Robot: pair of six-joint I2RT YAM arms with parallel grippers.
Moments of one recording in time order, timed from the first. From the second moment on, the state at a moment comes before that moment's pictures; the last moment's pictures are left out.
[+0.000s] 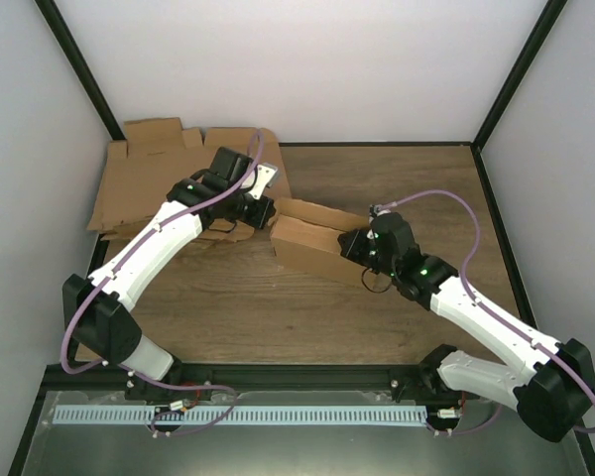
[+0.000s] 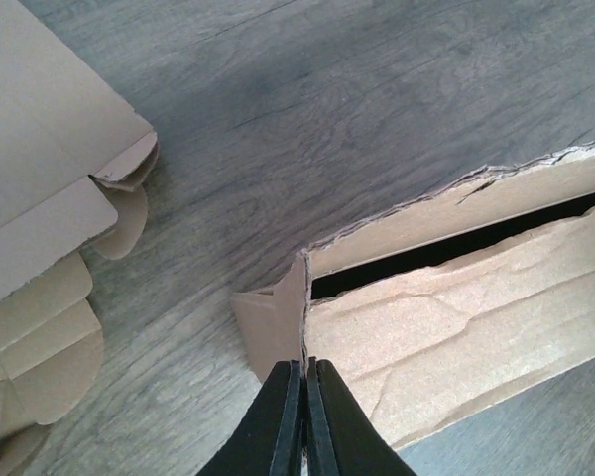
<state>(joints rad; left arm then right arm) -0.52 1.53 1.45 -0.81 0.25 -0.05 0.64 1.04 0.77 -0.28 -0.03 0.91</state>
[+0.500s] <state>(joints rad) -0.54 1.53 1.46 -0.83 0.25 -0.16 0.65 1.06 0.77 -0.27 0.03 0.95</state>
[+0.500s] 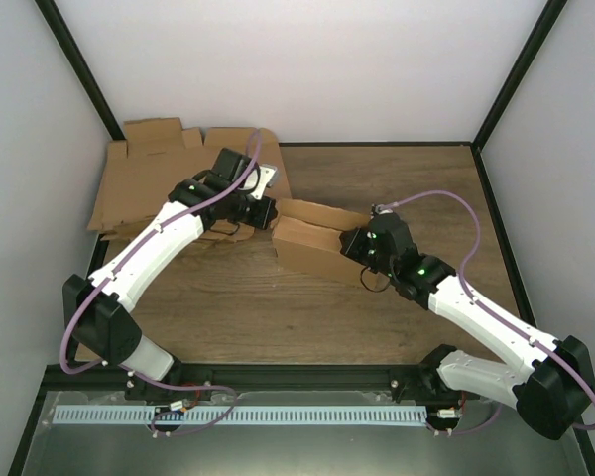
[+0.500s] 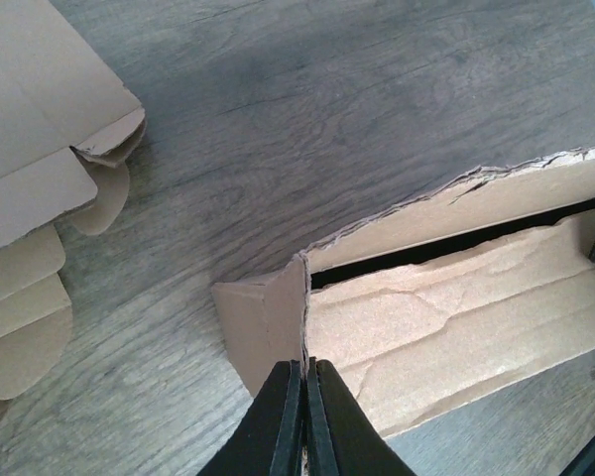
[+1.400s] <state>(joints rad) -0.56 1.36 1.18 -0.57 0.28 -0.39 0.65 1.06 0.77 -0.26 0.05 0.95</state>
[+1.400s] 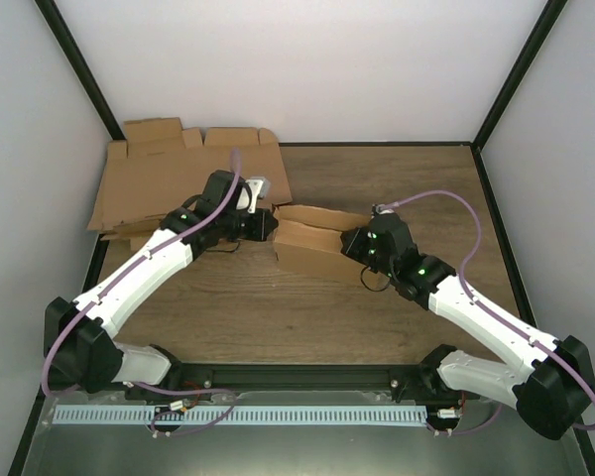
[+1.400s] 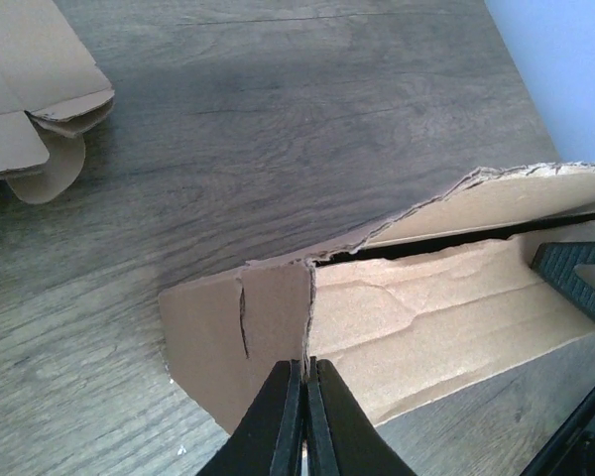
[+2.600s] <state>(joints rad) -0.57 1.37 1.18 -0.56 0.29 -0.46 0.81 1.23 0.84 -0.11 -0.05 0.75</state>
